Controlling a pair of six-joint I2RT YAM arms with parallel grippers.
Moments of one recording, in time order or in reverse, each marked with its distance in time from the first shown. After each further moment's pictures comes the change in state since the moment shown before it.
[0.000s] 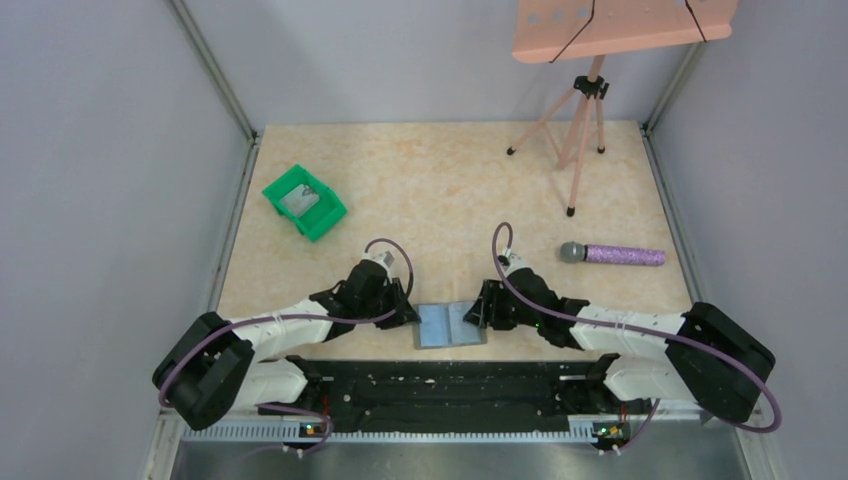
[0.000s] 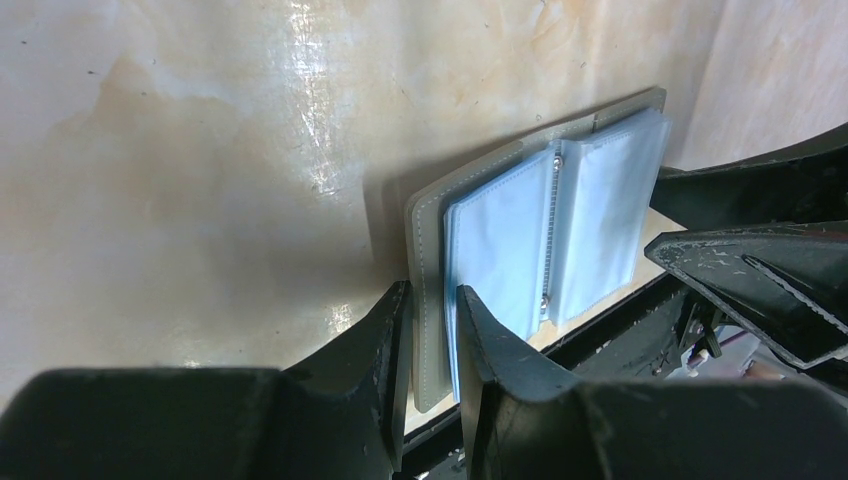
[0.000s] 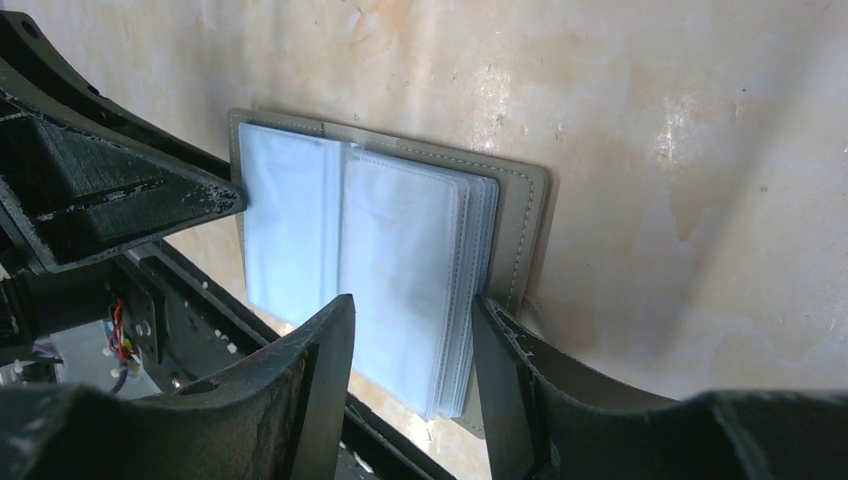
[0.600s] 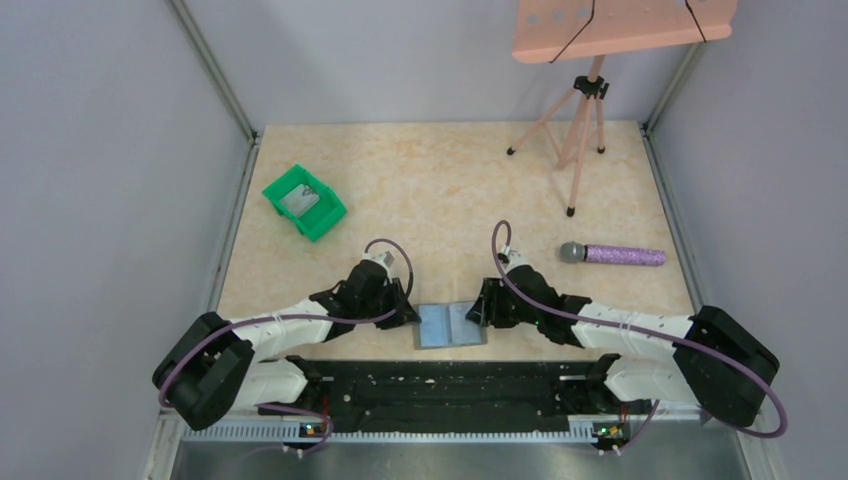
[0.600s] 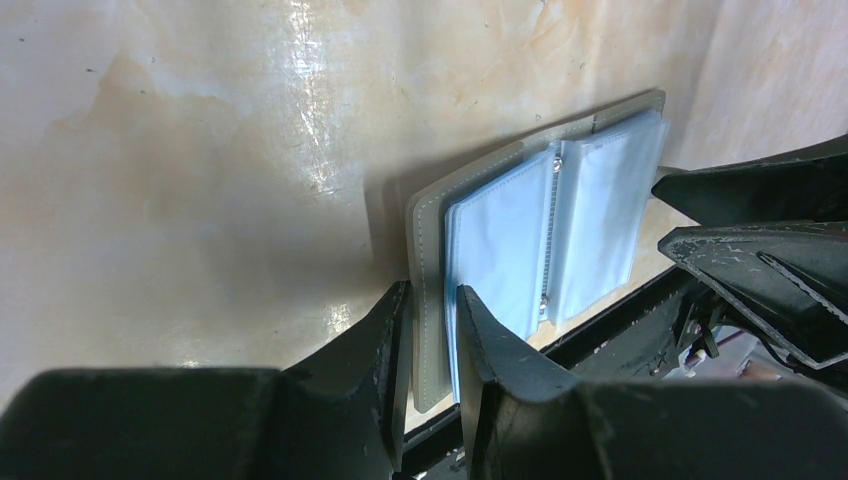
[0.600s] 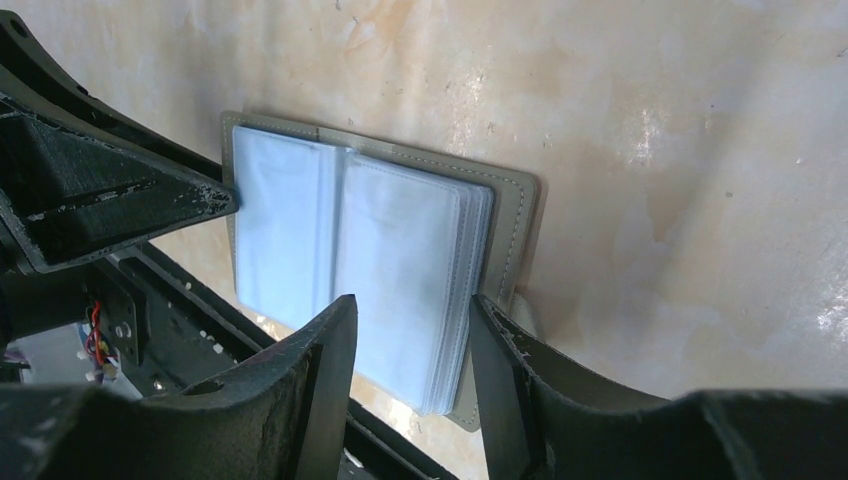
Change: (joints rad) left arm 0.000 0.000 0.000 0.000 0.001 -0.005; right arm 0.000 -0.028 0.040 -0.092 0.027 -0.044
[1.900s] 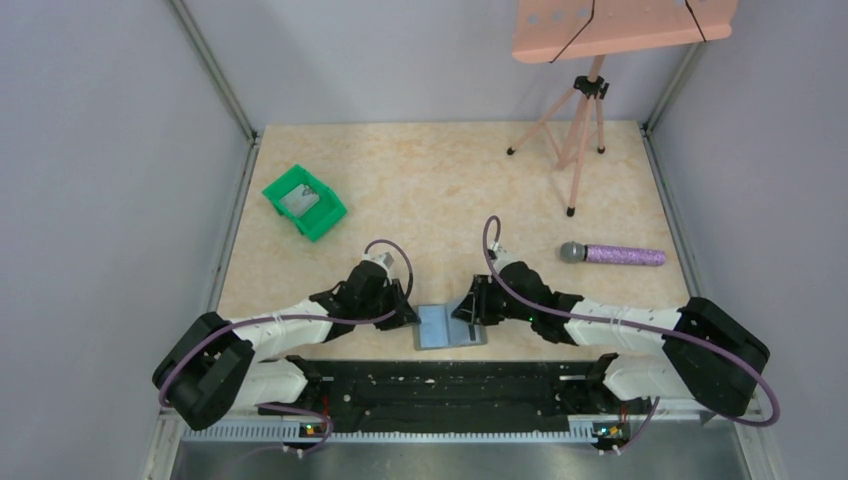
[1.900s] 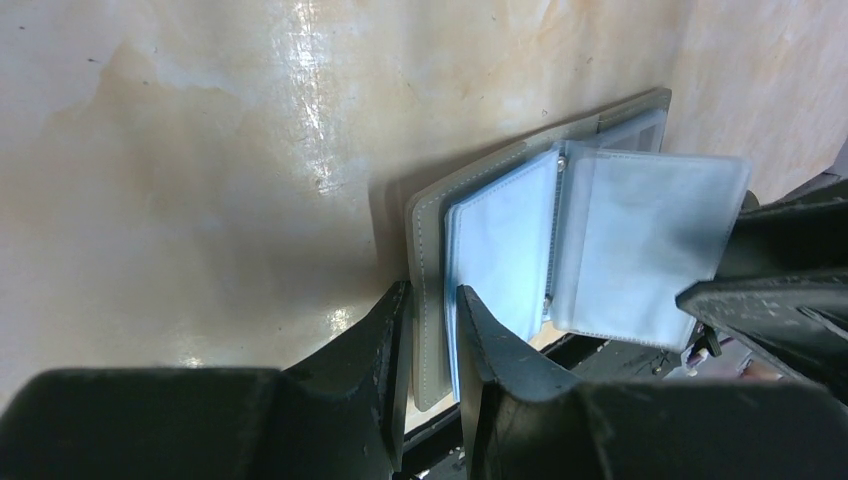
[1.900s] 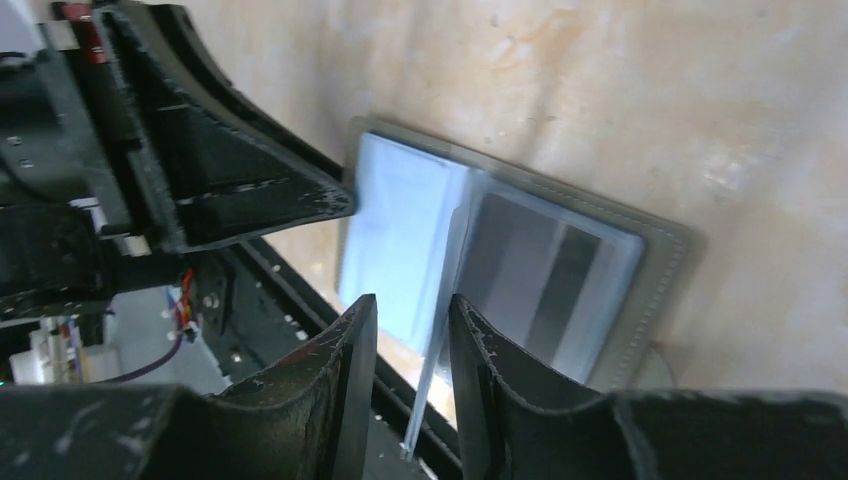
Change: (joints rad) left arm -0.001 0.000 -0.006 0.000 0.001 -0.002; right arm 0.031 0.061 0.026 0.136 -0.092 0.020
